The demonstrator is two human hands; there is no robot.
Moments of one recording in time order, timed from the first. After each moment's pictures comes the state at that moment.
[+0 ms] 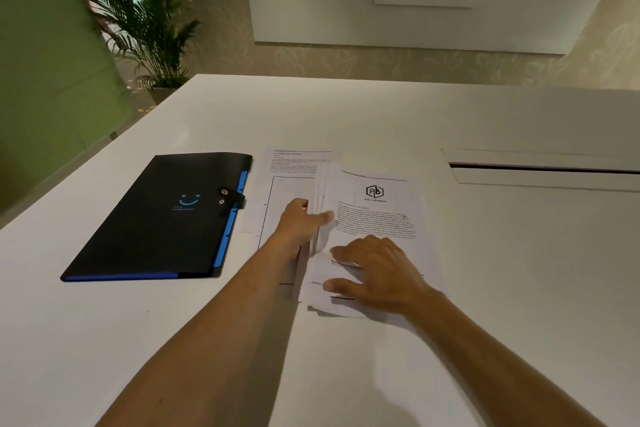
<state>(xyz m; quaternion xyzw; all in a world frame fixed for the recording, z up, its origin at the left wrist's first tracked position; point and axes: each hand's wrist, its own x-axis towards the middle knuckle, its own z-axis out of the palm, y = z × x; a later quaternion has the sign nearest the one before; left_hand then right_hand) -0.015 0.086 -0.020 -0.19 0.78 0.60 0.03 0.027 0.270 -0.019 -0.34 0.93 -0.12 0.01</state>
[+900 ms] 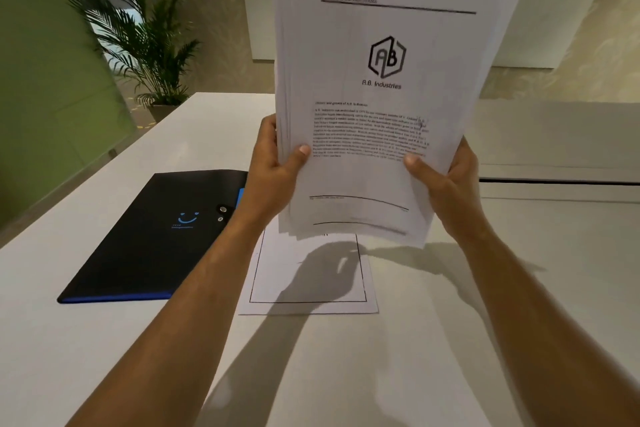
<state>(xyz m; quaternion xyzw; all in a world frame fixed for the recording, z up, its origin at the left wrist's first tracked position) 0.004 0.067 0.098 0.10 0.73 0.63 -0.26 -0.033 0.309 0.090 -0.18 0.71 -0.66 -0.17</state>
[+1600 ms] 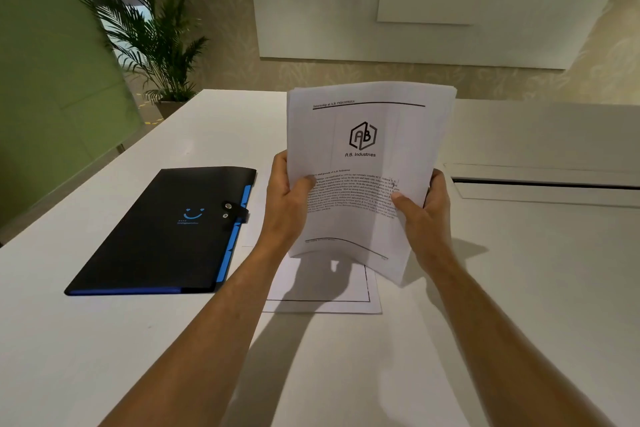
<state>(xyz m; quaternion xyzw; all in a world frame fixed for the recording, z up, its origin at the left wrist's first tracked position) 0.010 0.087 0.054 0.00 0.68 0.69 -0.26 -0.021 0.281 0.040 -0.10 0.70 -0.69 -0.15</state>
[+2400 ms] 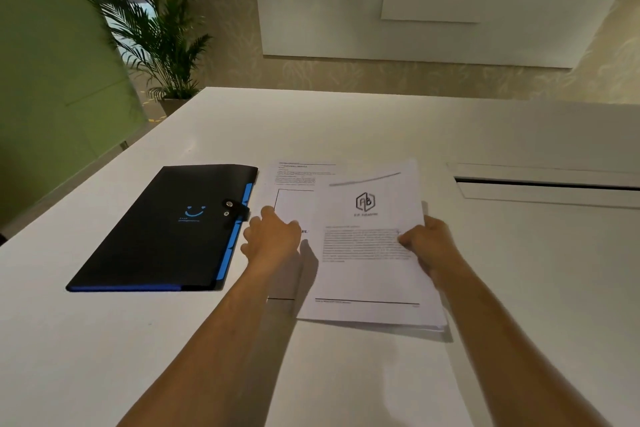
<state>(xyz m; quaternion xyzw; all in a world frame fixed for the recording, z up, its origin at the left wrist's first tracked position) 0.009 0.065 0.003 -0.32 0.87 0.37 -0.06 -0.038 0.306 -0.003 0.11 0.77 -0.62 0.09</state>
